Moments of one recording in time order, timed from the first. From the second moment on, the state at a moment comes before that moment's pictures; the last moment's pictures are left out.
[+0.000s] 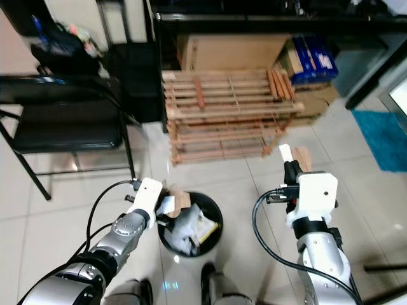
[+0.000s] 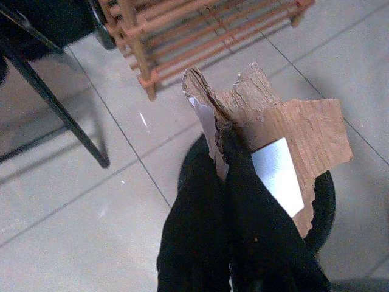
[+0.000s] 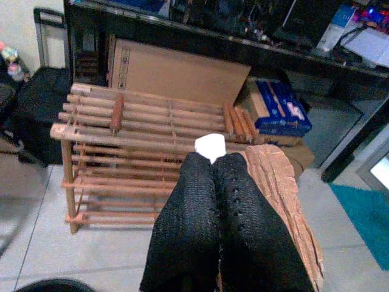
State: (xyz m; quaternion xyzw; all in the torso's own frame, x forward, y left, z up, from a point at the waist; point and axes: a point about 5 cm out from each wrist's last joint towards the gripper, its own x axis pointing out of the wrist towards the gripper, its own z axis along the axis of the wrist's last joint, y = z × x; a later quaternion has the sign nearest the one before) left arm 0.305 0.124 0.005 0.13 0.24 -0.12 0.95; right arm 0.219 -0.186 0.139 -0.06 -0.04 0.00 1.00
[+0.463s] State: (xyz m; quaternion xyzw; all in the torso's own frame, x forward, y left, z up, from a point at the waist) left arm 0.299 0.124 -0.003 0.13 0.26 -0.11 0.95; right arm 0.195 -0.189 0.146 -0.07 -0.02 -0.01 1.00
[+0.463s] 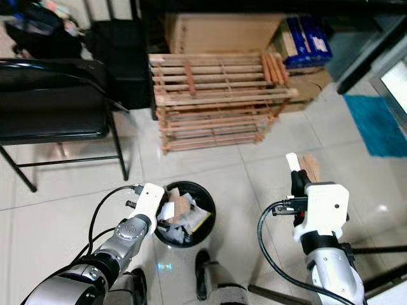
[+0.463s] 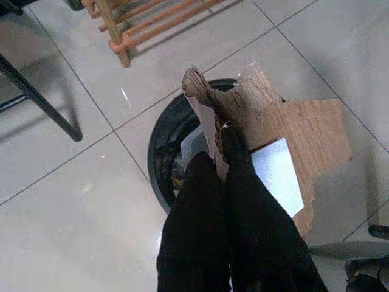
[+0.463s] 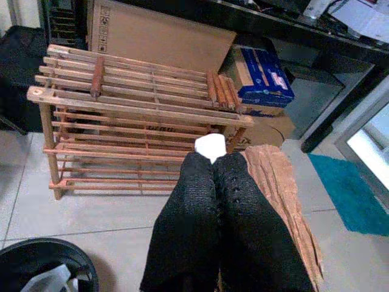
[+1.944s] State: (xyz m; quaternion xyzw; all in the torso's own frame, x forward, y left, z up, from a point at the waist) left arm 0.328 0.139 0.031 0.13 0.18 -0.04 0.97; right arm 0.206 -0.190 0.158 -0.07 -0.03 -0.01 1.00
